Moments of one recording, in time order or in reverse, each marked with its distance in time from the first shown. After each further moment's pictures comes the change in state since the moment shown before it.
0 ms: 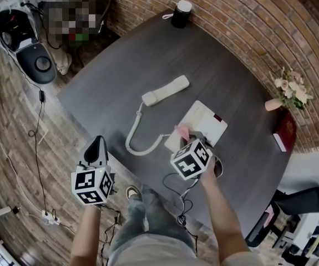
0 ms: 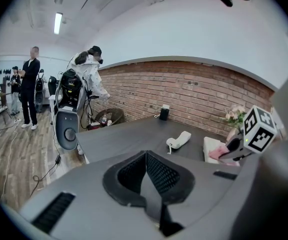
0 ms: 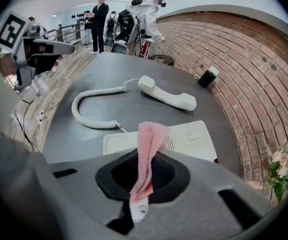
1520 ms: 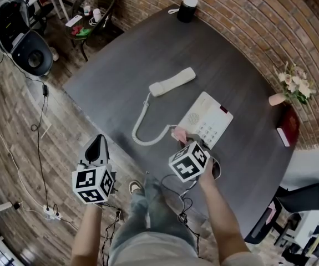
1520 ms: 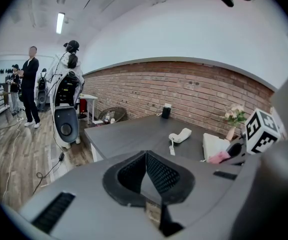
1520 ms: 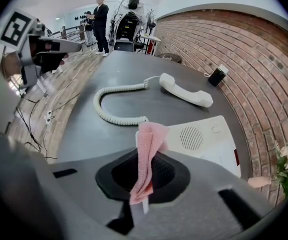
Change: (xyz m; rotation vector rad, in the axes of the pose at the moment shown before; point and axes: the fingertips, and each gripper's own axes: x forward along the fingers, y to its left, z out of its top) left arm -0.032 0.018 -0.019 -0.011 0.008 0.015; right arm -0.005 0.060 -0.008 -0.011 0.006 0.066
